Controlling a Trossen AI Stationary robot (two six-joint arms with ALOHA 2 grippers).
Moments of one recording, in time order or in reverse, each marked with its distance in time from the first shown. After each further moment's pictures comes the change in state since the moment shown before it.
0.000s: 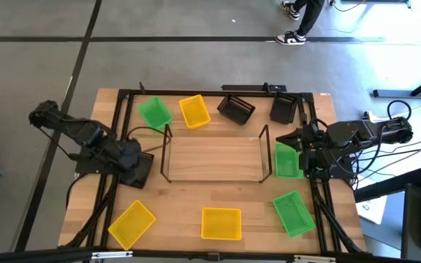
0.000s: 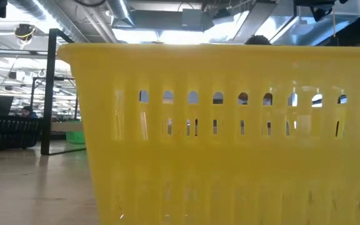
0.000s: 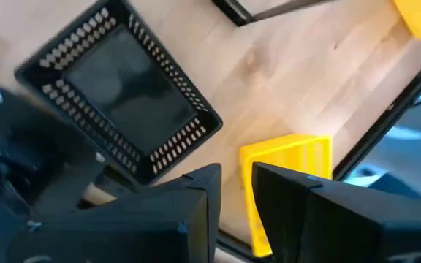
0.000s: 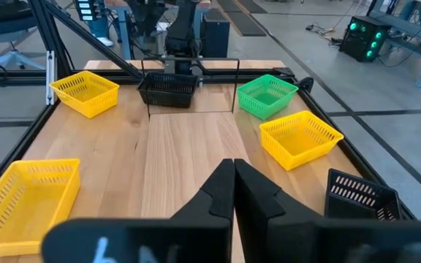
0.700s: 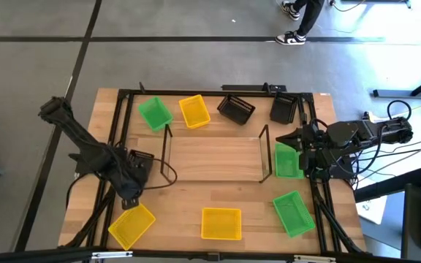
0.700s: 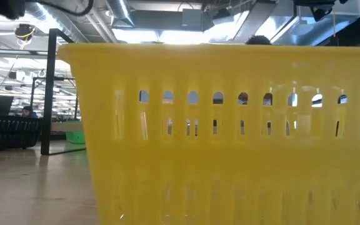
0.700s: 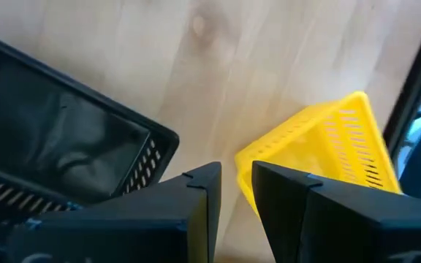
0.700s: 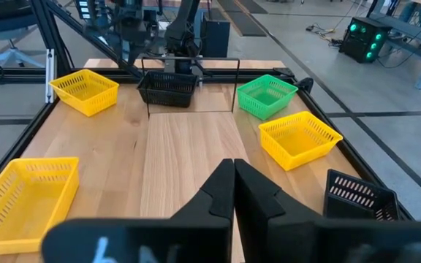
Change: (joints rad) left arm -0.261 0.083 -0.332 0.452 -0.067 0.104; right arm 0.000 0.000 0.000 -0.003 0.000 -0.009
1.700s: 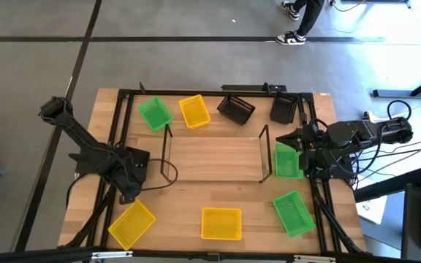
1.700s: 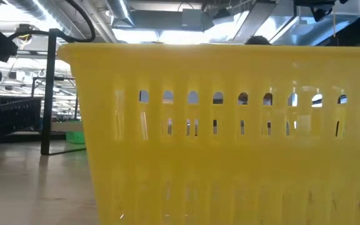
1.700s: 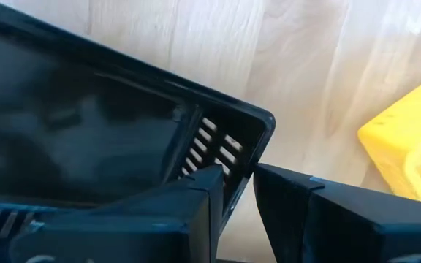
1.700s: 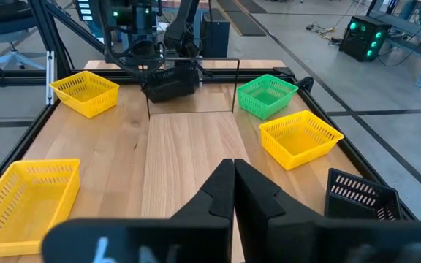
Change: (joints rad) left arm 0.000 -0.001 -0.189 -0.005 -0.016 0.142; right arm 0.000 0.000 0.000 0.001 0.001 0.012
